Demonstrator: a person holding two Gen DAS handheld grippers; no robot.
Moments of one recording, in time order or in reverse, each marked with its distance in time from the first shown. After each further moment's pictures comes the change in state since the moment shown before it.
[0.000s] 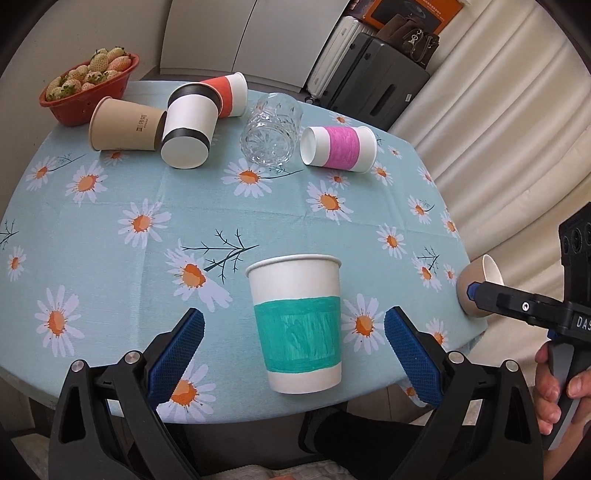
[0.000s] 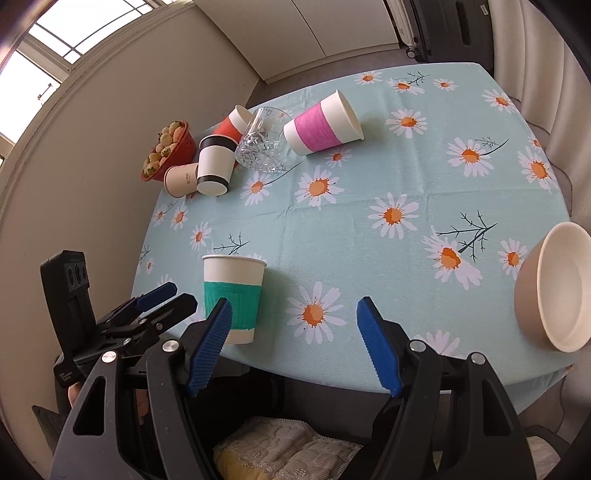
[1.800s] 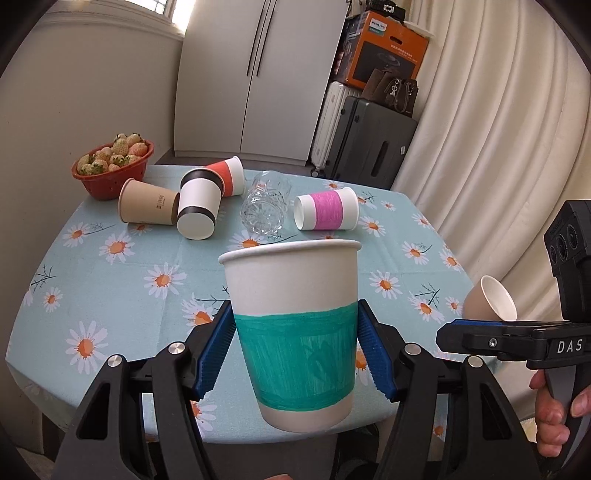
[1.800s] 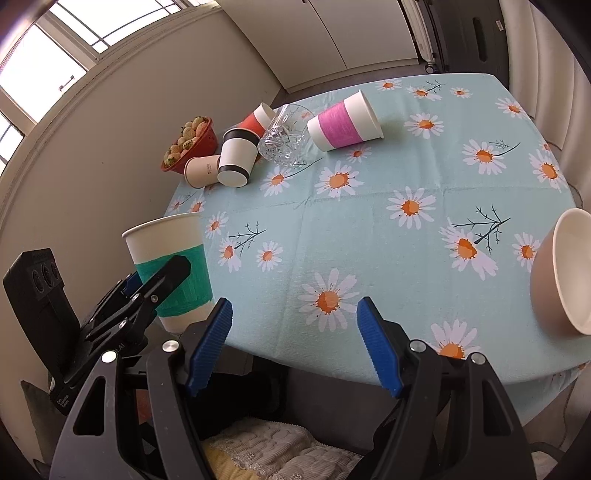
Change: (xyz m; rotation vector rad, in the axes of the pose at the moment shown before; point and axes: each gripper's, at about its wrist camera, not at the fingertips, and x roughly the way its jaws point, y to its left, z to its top) left arm -0.040 -0.042 -0.036 0.120 -0.366 0.120; right arm 0.004 0.006 -0.026 -0.065 -0.059 0.047
